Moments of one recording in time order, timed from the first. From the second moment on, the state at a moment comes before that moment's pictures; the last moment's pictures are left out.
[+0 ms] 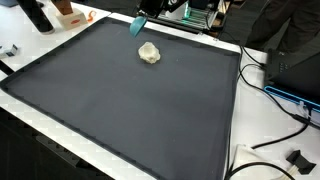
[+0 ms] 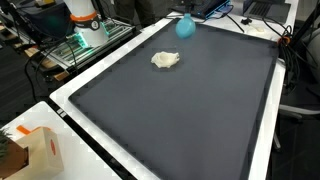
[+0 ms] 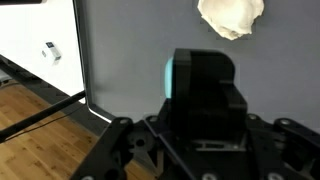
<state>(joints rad) 0.22 0.02 0.20 -2.14 -0.69 2.06 0.61</state>
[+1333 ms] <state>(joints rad) 0.12 -0.10 0.10 -2.26 -0.15 2.26 0.01</state>
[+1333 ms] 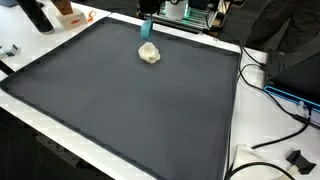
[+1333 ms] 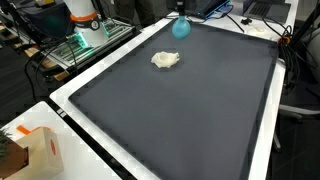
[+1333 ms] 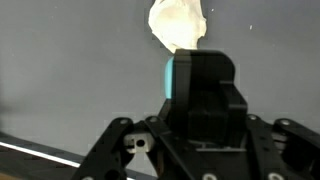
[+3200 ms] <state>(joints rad) -0.09 0.02 -0.14 -2.38 0.87 1.97 -1.14</state>
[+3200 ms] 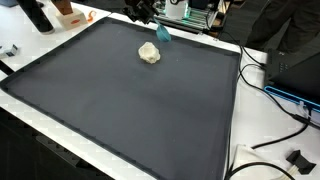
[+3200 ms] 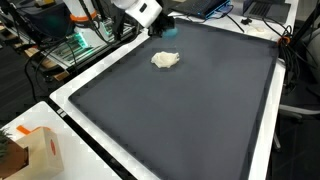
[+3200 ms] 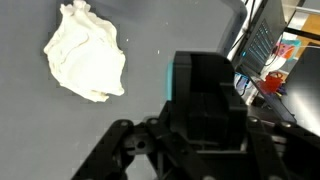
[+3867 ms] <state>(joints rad) -0.15 0.14 -0.14 -2.35 0.98 1.86 -1.19</state>
